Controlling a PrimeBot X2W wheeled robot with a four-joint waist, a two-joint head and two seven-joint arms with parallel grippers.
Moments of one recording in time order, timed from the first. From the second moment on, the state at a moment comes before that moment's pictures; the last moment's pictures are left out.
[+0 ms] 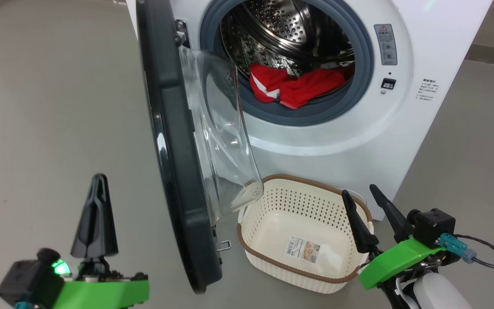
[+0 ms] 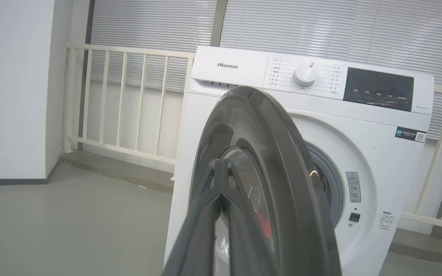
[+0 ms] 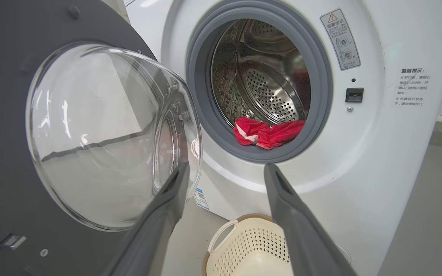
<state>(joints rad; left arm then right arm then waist) -0.09 0.04 -0.04 -0.07 -0.31 0.03 -0.25 -0.21 -0.06 0.17 0.42 0.42 0.13 -0.25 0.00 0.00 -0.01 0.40</state>
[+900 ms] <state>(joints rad) -0.15 0.04 -0.35 -0.26 -0.37 0.03 -0.02 -0.21 -0.05 0.17 0.44 0.45 0.13 -0.25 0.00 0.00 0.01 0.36</state>
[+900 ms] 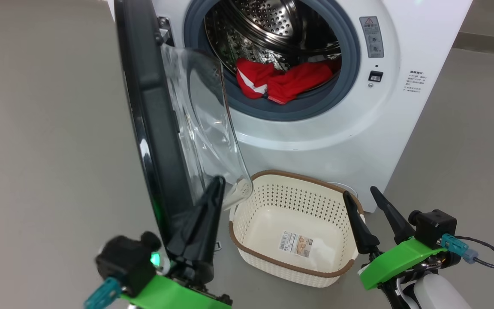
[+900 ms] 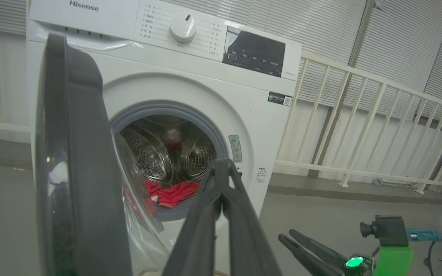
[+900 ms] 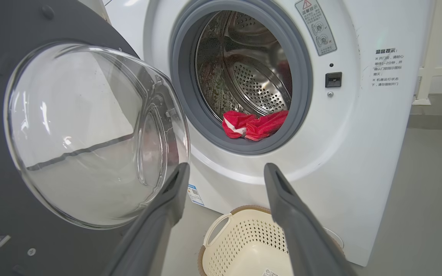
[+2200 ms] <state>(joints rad) -0.08 0.14 -0.20 -0.02 -0.41 0.21 0.02 -0.21 -0.06 0.25 0.46 0.47 0.13 -0.25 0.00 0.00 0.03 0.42</state>
